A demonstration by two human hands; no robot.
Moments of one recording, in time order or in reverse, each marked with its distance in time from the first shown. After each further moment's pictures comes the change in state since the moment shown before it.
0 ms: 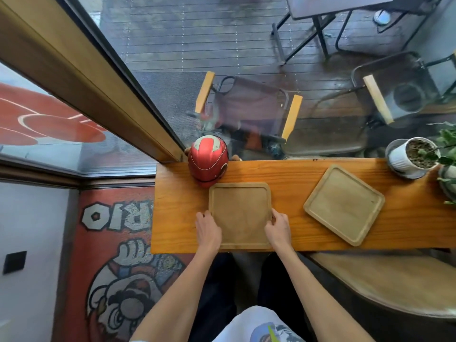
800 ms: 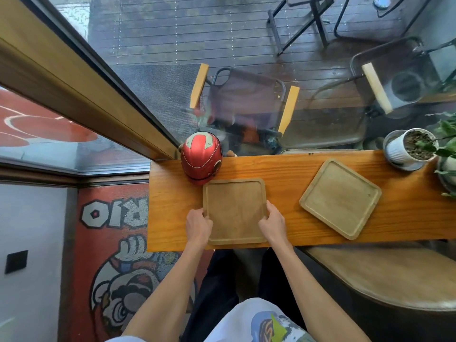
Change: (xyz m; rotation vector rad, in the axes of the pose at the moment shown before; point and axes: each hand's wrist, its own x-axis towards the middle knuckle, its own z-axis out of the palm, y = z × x) left_hand 0.017 -0.008 -0.008 -0.153 -0.041 -0.063; right_hand 0.001 -0.009 -0.008 -0.022 -0.050 -0.014
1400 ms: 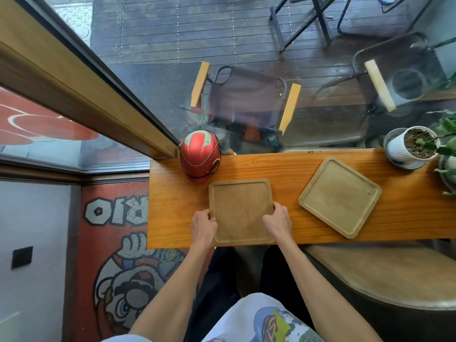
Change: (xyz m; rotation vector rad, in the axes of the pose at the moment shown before) left_hand -0.015 0.007 0.012 0.015 -0.037 0.017; right_hand 0.007 0.001 -0.018 -0.065 -0.022 0.107
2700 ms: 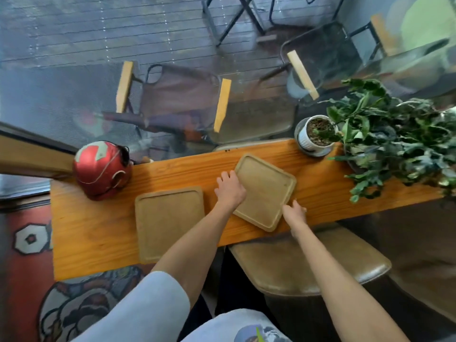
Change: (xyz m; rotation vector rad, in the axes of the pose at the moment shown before) left_hand -0.041 0.274 0.189 0.304 -0.242 0.322; right_hand 0.094 0.173 -0.206 0.425 0.101 0.343
